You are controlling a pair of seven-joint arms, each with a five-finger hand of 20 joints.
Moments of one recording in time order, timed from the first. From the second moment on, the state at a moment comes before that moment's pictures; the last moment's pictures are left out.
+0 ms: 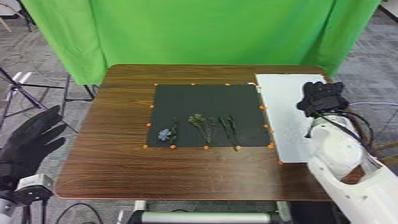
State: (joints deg) left arm 142.5 -62.8 -123.0 -128.9 47.8 -0.7 -0.4; right arm -88.3 -48.4 72.2 -105.4 -151.8 -10.0 36.4
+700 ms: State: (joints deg) left arm 142.7 -62.9 -123.1 -128.9 47.8 -0.7 -0.4; right arm -90.8 -45.4 74.1 -101.7 -149.8 -19.1 38.0
